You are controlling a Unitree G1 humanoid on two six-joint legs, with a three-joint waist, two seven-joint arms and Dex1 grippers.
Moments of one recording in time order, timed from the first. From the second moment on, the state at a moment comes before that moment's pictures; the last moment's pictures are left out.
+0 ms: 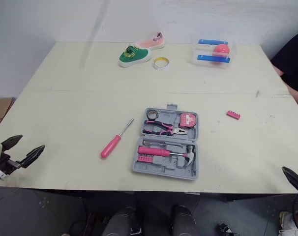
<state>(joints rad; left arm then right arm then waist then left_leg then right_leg) 0.09 0.73 0.66 0.20 -0.43 0.04 -0.83 0.32 -0.81 -0.77 0.38 0.40 -0.22 0.98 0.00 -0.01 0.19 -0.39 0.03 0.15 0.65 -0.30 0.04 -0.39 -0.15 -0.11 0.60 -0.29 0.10</state>
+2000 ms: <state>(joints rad) -0.31 0.82 0.23 -0.47 -0.88 0.71 -0.87 -0.97 -0.66 -0.24 1.34 0.06 -0.02 0.79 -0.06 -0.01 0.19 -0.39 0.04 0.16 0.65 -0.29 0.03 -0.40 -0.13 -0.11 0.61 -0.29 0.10</state>
